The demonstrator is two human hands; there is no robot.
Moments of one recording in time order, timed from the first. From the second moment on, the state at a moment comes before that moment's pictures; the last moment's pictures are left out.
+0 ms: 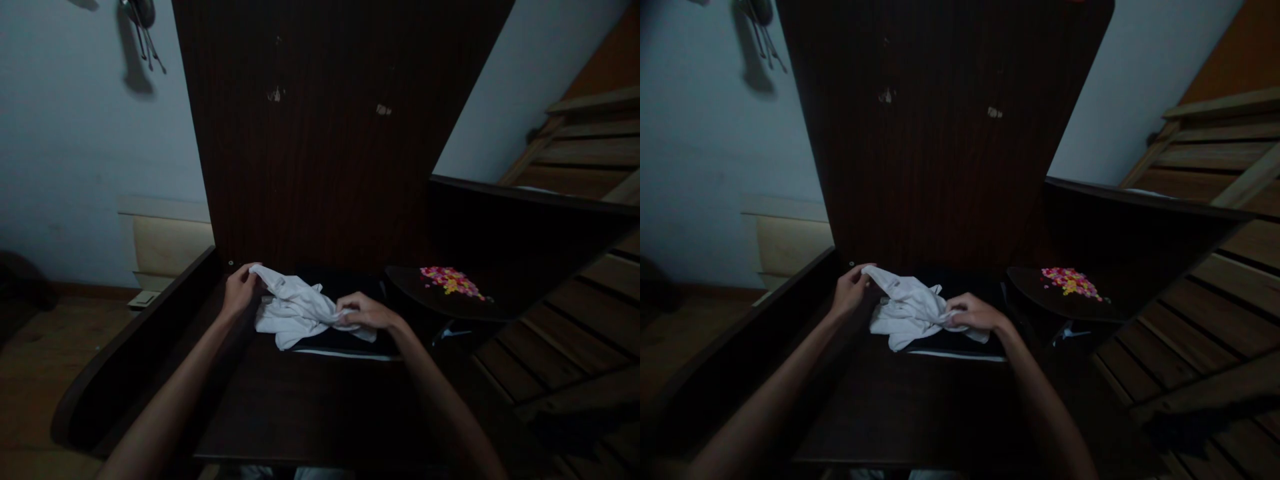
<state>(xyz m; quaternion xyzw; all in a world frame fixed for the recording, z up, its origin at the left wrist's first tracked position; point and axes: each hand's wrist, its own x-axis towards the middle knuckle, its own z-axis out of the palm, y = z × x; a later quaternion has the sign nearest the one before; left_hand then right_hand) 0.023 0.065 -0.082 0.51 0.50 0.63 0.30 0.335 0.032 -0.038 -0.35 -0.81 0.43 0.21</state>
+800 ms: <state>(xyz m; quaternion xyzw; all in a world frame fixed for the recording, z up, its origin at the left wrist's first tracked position) 0.048 0.021 -0.047 0.46 0.29 0.58 0.61 0.261 0.080 -0.023 -0.30 -0.75 0.44 0.40</state>
